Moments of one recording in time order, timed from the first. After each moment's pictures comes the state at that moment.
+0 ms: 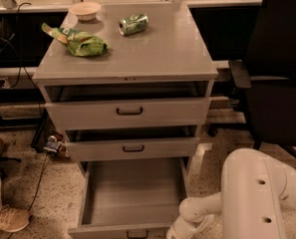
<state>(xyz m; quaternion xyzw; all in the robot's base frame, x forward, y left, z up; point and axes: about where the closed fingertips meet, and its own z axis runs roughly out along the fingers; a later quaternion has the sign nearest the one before) 0.328 -0.070 0.185 0.38 -0.87 -0.30 0.07</state>
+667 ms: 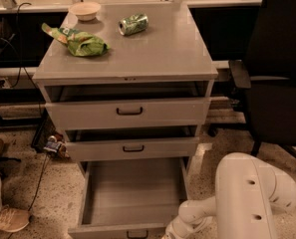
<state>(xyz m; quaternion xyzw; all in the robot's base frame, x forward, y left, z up) 0.370 -0.068 0.138 0.35 -0.90 -0.27 0.01</state>
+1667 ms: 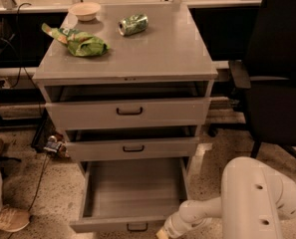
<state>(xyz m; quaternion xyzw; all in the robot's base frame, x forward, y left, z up) 0.421 -0.060 0.137 0.36 -0.89 -0.25 -0.08</state>
